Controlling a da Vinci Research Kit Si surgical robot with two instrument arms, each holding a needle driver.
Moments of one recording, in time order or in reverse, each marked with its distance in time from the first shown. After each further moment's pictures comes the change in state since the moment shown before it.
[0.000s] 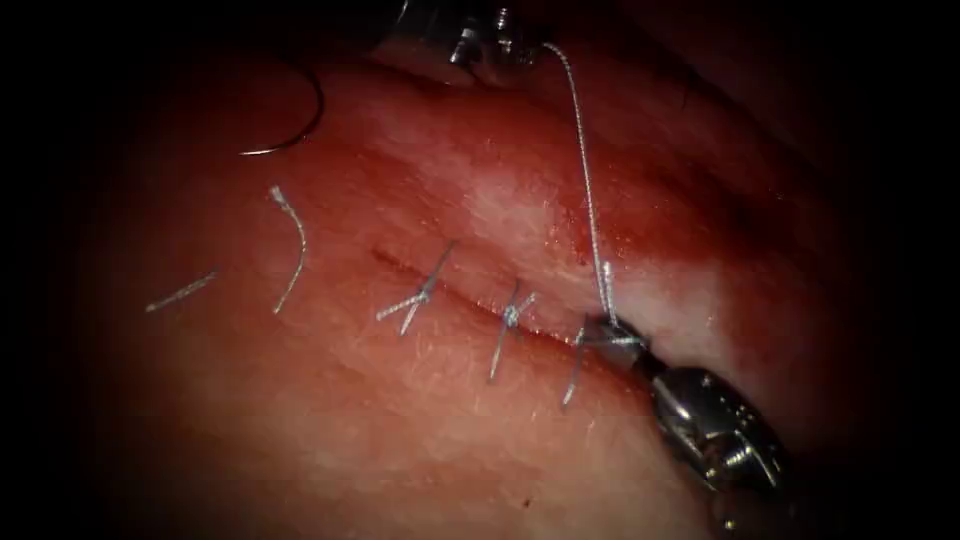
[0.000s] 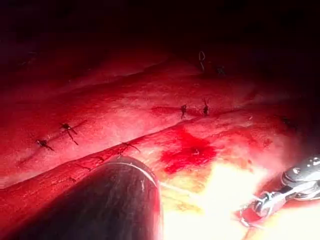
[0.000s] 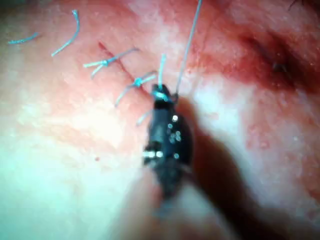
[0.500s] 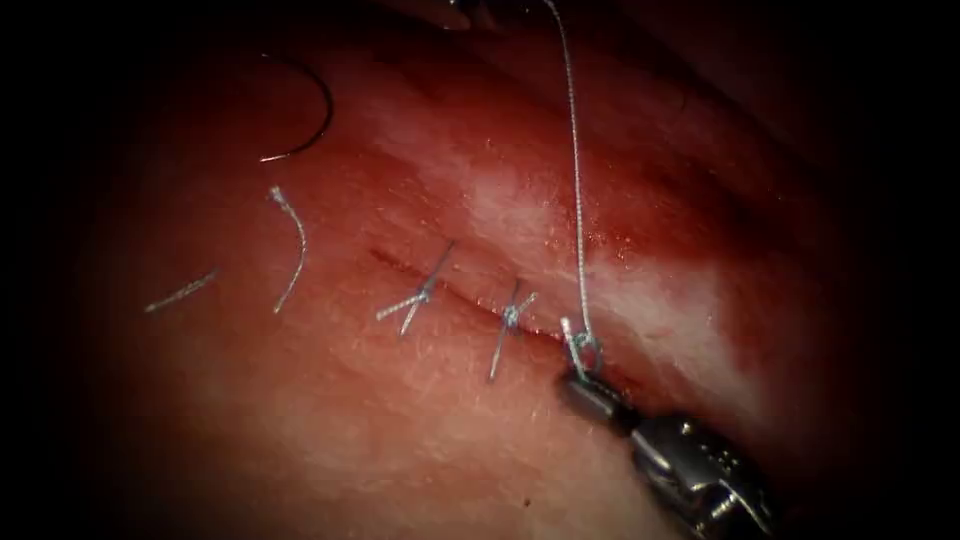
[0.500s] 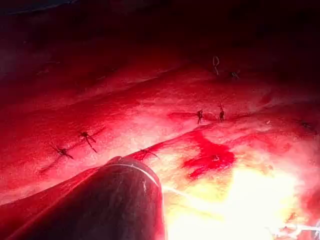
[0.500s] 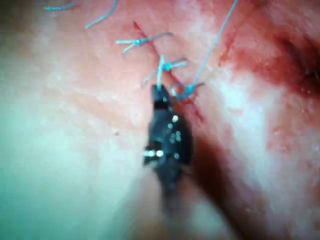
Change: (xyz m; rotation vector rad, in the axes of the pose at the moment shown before) right arm -0.001 -0.003 -0.001 0.154 -0.035 -0.181; left arm -0.001 -0.003 0.003 0.016 -0.009 -0.019
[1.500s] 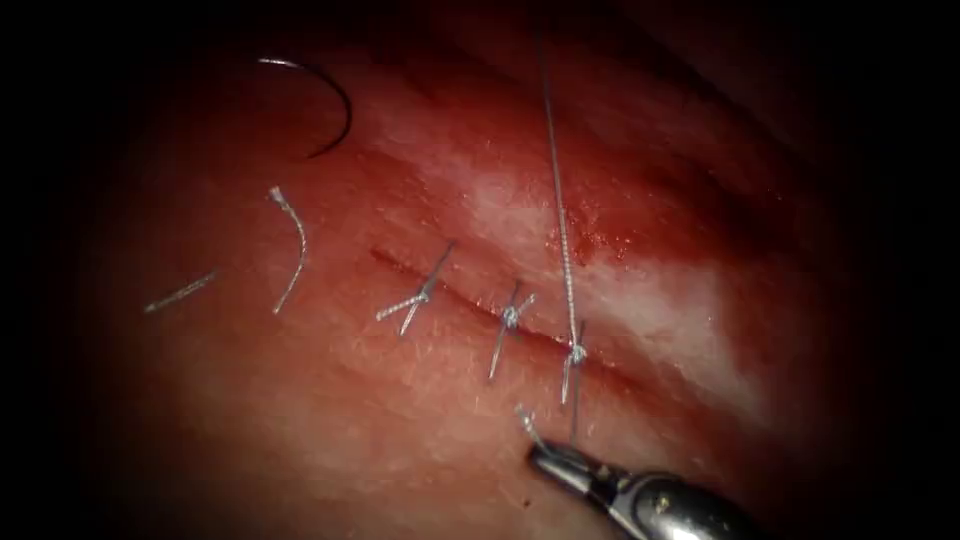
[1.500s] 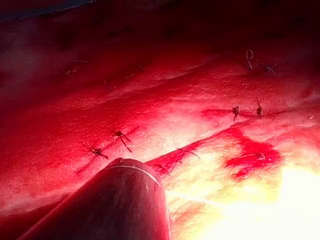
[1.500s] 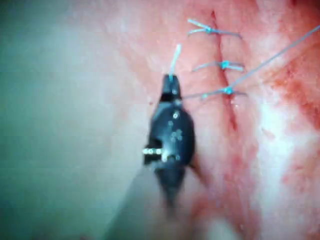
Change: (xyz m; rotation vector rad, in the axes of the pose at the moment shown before) right arm -0.001 -0.006 -0.002 0.111 0.072 -0.277; left arm -0.003 -0.004 0.007 0.041 -0.026 -0.024
